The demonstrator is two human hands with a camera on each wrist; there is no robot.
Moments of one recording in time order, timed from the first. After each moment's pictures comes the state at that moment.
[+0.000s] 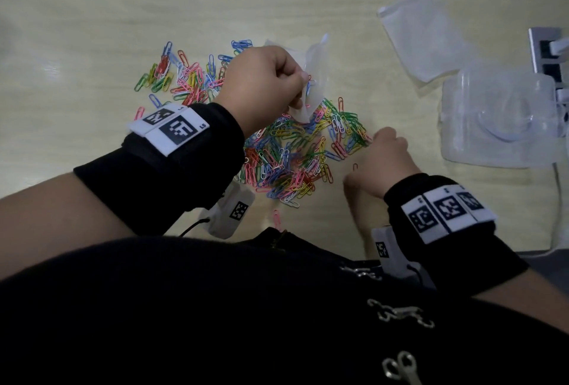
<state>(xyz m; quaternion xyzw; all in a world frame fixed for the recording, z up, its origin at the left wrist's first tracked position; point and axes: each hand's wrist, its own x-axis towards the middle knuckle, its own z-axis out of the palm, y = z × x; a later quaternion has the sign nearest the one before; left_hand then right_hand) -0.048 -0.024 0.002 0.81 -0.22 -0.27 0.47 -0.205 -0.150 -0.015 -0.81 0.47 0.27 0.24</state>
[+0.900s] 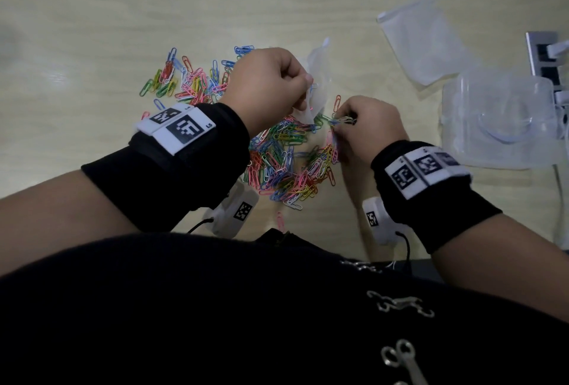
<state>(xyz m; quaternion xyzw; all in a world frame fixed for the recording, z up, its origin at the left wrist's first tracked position) -0.045 -0.026 0.001 0.81 -0.22 -0.27 0.47 -0.164 -0.166 -0.031 -0.91 0.32 0.05 0.26</state>
